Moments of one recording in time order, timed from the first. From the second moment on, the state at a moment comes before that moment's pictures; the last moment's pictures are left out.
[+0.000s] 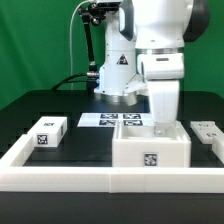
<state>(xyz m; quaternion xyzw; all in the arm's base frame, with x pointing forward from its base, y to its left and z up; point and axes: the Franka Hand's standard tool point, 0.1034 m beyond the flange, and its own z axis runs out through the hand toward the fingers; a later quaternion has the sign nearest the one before) 0.500 0.060 0.025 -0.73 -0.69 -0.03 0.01</state>
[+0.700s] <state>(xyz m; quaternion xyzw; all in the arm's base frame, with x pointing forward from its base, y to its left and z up) 0.508 0.097 0.025 -0.72 -0.69 -0.03 0.01</state>
